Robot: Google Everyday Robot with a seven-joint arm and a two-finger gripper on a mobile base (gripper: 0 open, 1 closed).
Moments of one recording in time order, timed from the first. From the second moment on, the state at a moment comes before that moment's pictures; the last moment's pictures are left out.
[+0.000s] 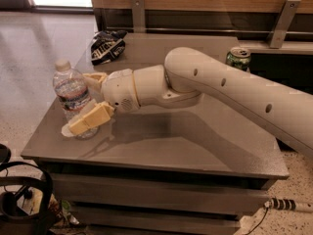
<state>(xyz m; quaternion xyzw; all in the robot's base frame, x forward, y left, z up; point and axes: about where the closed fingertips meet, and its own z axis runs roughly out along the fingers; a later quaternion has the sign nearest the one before) 0.487 0.177 0.897 -0.58 0.51 0.46 0.45</state>
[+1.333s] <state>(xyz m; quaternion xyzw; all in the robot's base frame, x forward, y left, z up) 0.481 0.188 0.899 -0.58 0.50 0.46 0.44</state>
